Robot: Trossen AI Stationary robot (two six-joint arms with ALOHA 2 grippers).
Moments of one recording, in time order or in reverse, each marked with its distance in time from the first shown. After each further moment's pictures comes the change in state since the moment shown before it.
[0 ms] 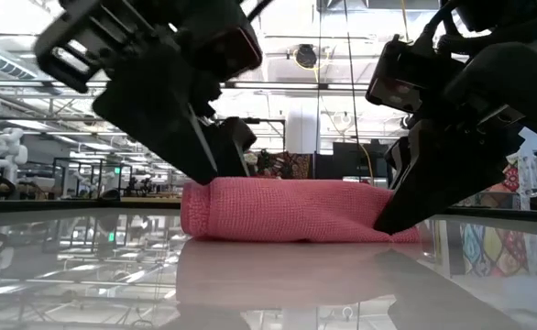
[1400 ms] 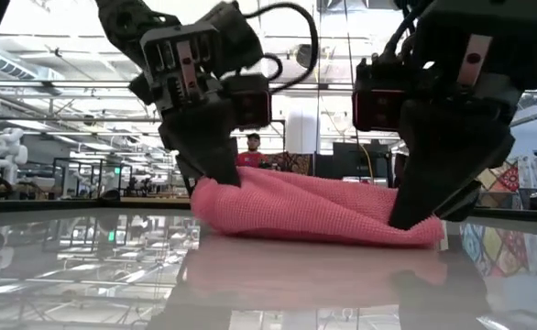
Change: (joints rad) left arm 0.200 0.025 -0.006 -0.045 0.315 -0.366; right arm -0.078 0.000 -0.001 0.071 -0.360 0.286
